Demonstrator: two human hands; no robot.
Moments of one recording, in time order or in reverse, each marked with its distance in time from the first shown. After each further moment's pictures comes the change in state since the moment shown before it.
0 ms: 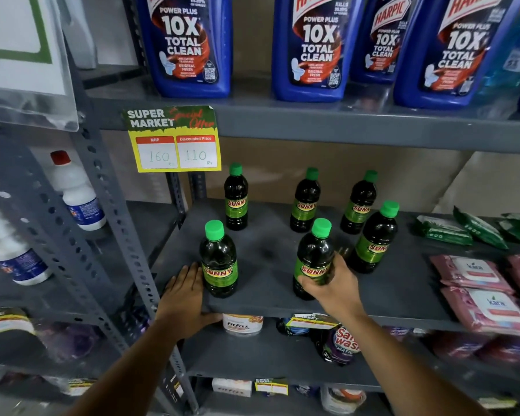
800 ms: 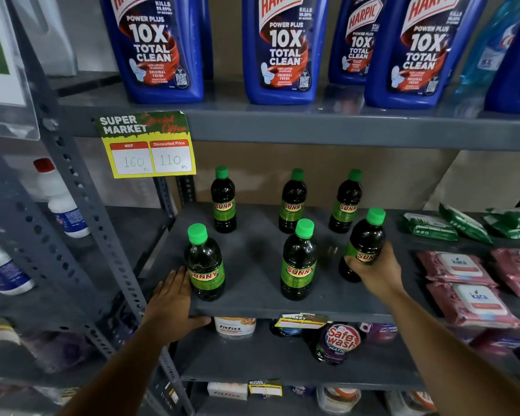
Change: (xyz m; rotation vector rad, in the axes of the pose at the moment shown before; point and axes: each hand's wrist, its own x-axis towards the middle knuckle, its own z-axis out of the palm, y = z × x) left_hand 0.003 0.000 0.001 0.011 -0.007 0.006; right_hand 0.047 0.046 -0.091 -0.038 0.210 0.219
